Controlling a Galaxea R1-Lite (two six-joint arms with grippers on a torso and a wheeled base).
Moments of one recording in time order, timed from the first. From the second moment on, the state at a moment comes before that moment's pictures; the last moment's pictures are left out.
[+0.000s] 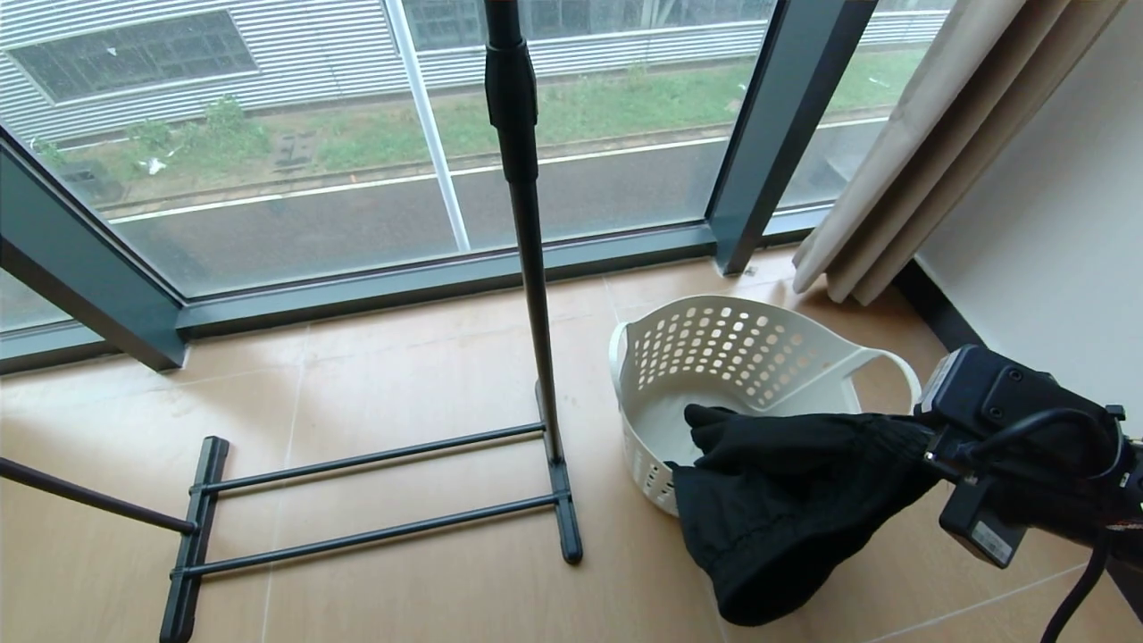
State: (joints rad) left arm -0.01 0.00 0.00 0.00 -0.16 0.06; right arm 0.55 1.25 -0.67 -0.09 -0.24 -0.63
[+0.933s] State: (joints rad) left arm -0.01 0.00 0.00 0.00 -0.16 0.06; right arm 0.55 1.25 -0.67 -0.09 -0.25 -0.62
